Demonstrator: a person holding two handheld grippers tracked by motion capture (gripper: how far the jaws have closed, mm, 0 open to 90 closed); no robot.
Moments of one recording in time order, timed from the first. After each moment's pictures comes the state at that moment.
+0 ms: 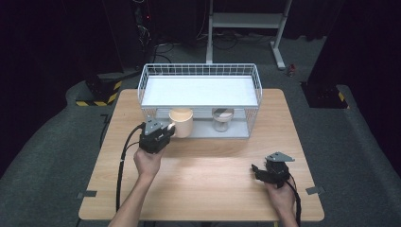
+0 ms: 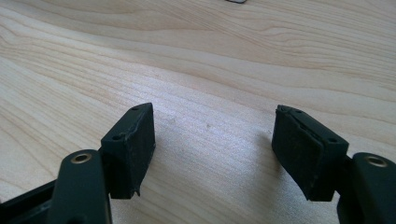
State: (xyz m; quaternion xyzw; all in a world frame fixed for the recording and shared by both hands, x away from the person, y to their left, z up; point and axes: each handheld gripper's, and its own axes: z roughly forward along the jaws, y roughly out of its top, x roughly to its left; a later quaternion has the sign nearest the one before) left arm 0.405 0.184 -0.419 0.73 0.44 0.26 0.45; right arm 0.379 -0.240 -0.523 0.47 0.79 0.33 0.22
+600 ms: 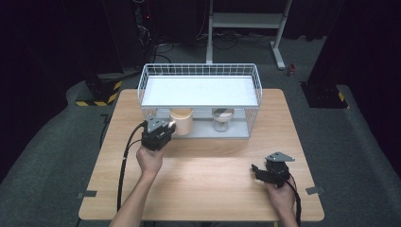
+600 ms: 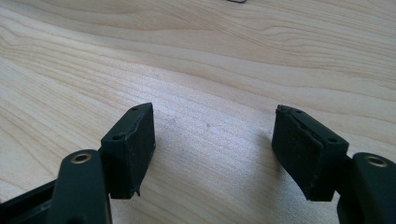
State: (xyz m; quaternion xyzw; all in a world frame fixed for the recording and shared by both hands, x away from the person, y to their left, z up) left arm 0.420 0.182 -0.429 0.72 0.45 0.27 0.44; right arm 0.379 -0.240 -0.523 0.47 0.79 0.33 0.21
